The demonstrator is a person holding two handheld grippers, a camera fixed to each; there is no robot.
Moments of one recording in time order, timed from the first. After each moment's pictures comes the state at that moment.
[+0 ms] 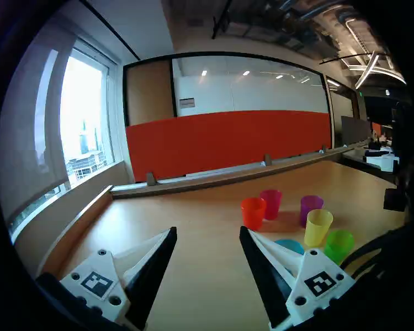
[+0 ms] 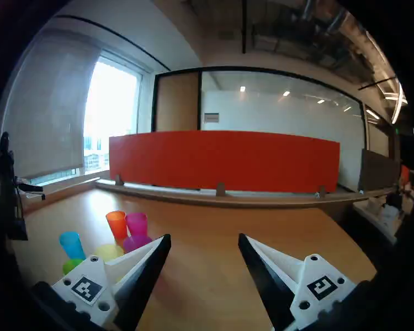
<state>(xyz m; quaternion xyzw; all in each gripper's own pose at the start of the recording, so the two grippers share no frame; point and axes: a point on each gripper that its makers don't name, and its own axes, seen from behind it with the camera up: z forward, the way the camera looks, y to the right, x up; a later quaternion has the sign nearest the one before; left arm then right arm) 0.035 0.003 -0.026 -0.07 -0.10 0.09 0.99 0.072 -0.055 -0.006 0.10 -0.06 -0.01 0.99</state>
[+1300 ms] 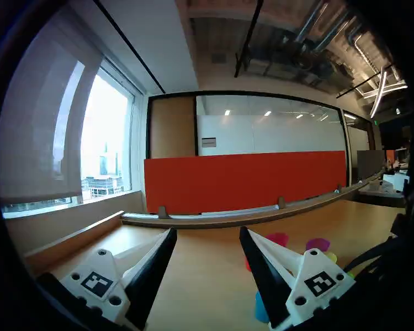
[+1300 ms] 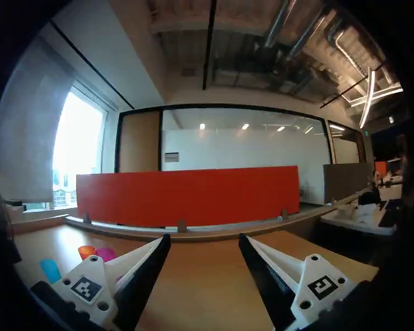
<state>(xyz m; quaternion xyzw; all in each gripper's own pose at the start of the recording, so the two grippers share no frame) 0.072 0.029 -0.019 -0.01 0.03 0.05 1.00 0.106 0.009 -0.020 -0.02 0.05 0.02 1.00</state>
